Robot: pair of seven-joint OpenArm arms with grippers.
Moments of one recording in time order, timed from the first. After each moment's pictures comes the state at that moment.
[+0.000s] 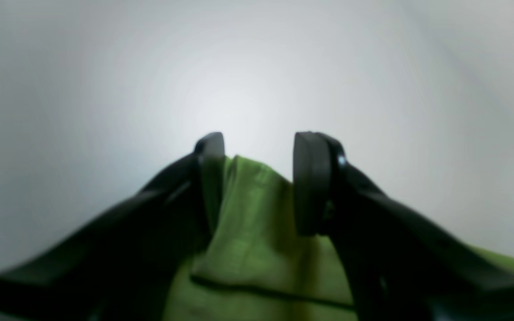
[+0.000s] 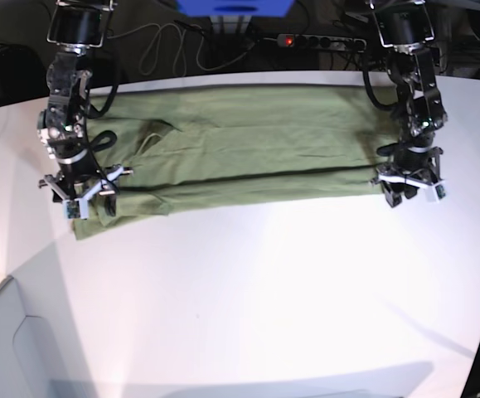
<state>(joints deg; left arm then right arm) 9.1 -14.2 -19.2 83.9 -29.9 -4.9 22.5 -7.2 6.1 14.6 87.7 1.7 19.7 -21.3</state>
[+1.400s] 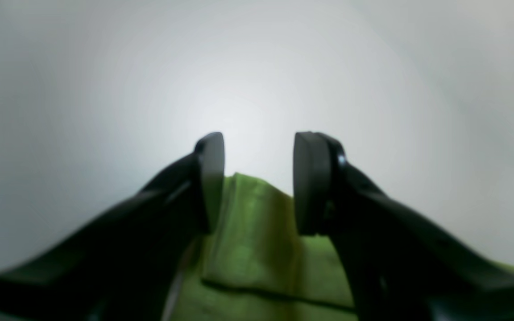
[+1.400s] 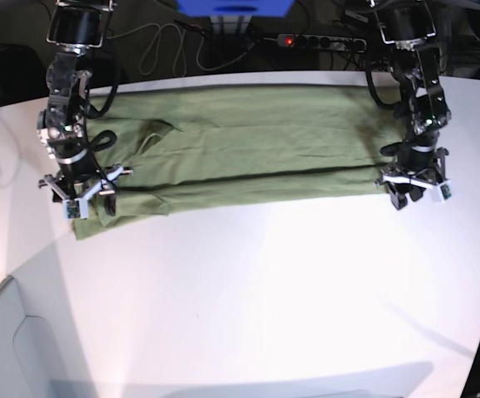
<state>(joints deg) 9.3 -14.3 -19.8 85.4 -29.4 -4.4 22.5 -7.2 6.3 14.6 87.7 1.6 19.7 -21.4</state>
